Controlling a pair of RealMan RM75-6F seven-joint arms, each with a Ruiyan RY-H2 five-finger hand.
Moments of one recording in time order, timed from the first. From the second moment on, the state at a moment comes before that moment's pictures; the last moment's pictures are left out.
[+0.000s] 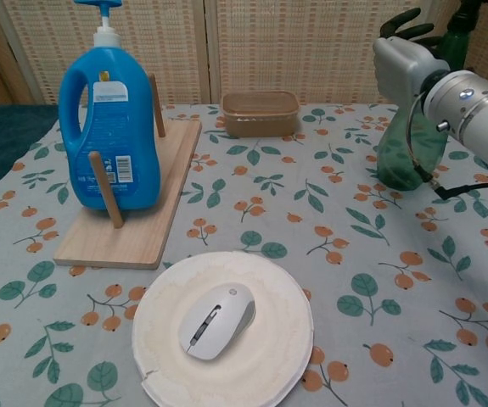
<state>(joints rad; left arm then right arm) -0.34 -1.42 -0.12 -0.93 1.42 1.30 -0.19 1.00 -1.66 0.03 -1.12 -0.77 1.19 -2.28</state>
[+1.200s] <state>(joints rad) -0.34 -1.42 -0.12 -0.93 1.42 1.30 -0.19 1.05 -1.71 0.05 -1.20 -0.69 1.30 -2.27</state>
